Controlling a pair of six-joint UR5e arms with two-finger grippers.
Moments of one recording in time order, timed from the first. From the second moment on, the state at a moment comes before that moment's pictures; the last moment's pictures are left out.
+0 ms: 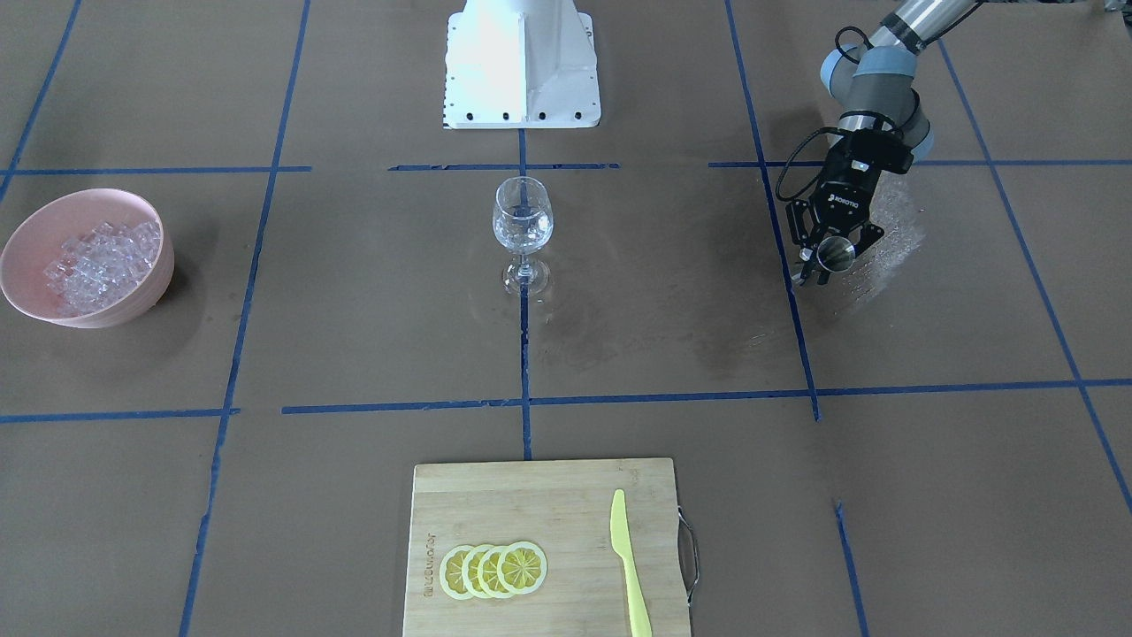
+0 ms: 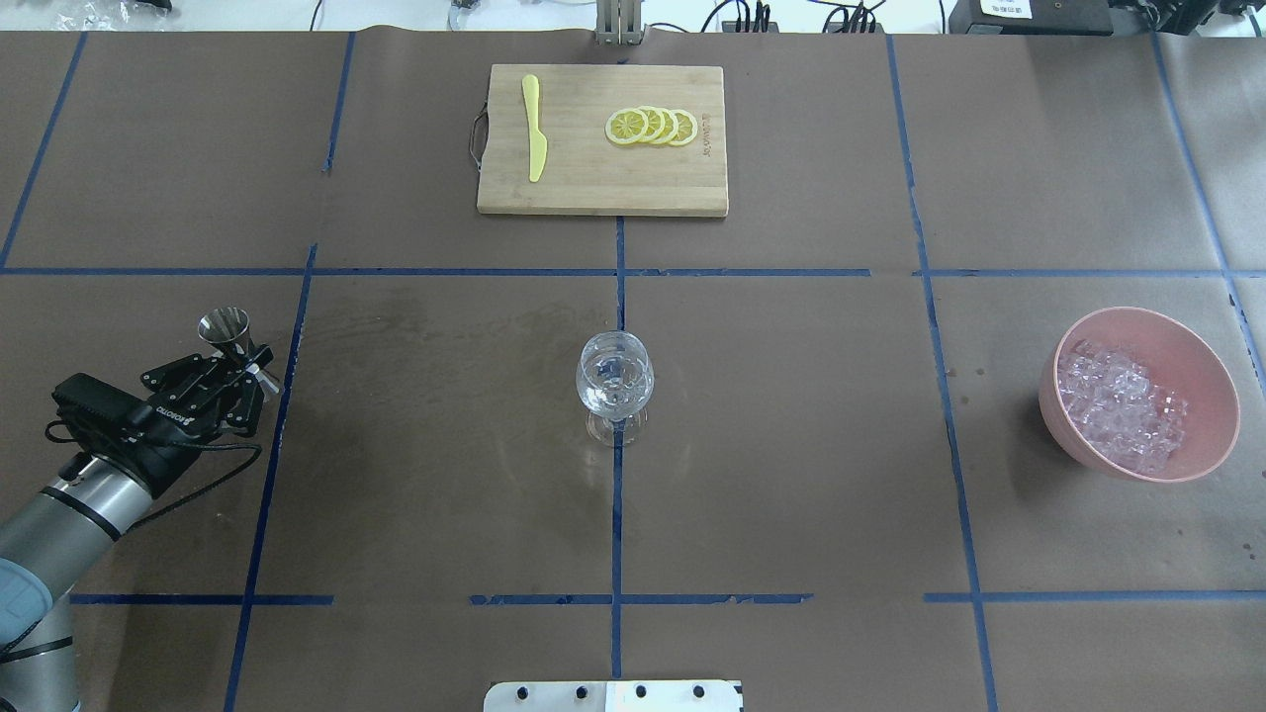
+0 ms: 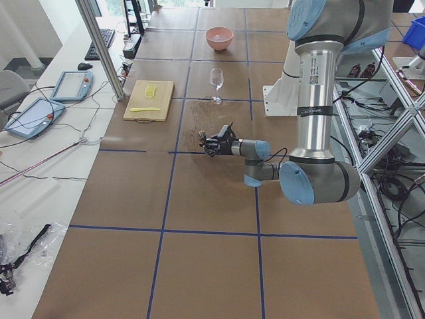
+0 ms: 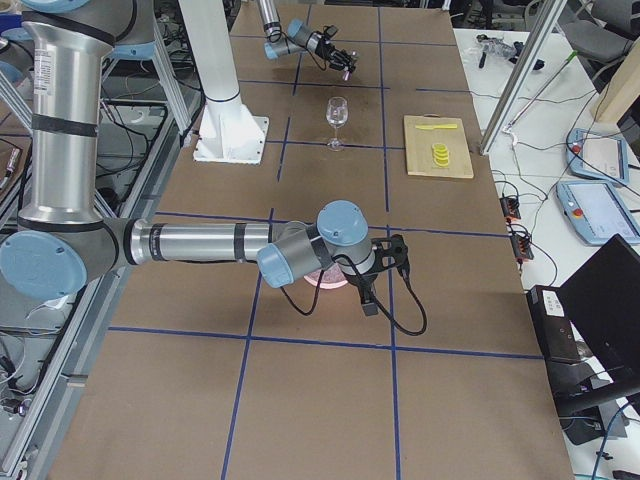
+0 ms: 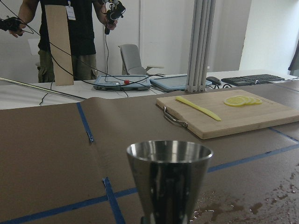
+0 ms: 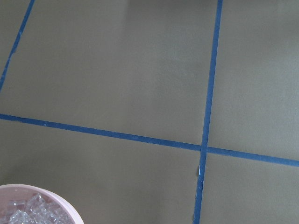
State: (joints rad) left arm -0.30 -1.55 -1.44 -3.31 -0.82 -0.72; right arm 1.50 -1.70 1.73 -1.14 2.35 0.23
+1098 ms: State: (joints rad) left arm -0.29 -1.58 -1.38 -3.33 -0.77 -0.73; right arm 1.50 -1.70 1.73 -1.14 2.35 0.23
